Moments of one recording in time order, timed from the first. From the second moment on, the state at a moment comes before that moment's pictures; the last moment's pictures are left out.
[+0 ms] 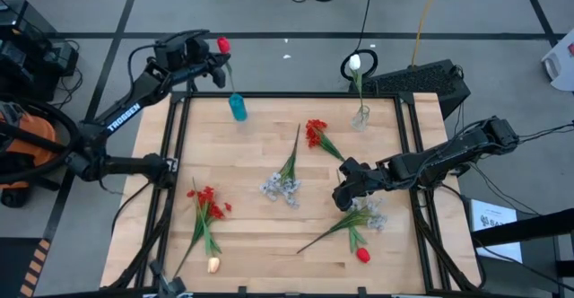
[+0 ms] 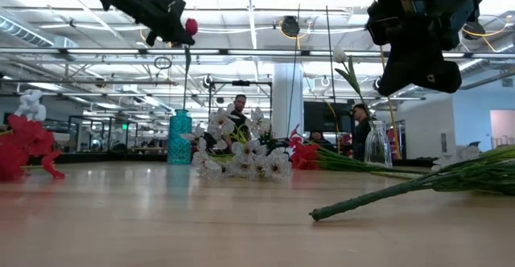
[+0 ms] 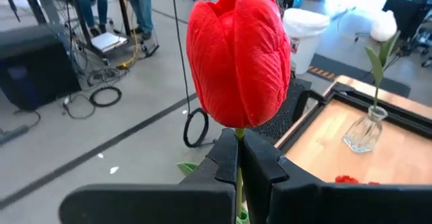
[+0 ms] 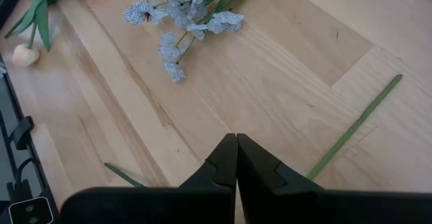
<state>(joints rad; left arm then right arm) 0.99 1.17 1.05 -0.15 0.30 0.03 0.28 1.25 0.75 -0.43 0.19 1.09</state>
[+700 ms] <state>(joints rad) 0.99 1.16 0.95 -0.12 0.26 0.03 0.28 1.25 0.75 -0.43 0.19 1.09</state>
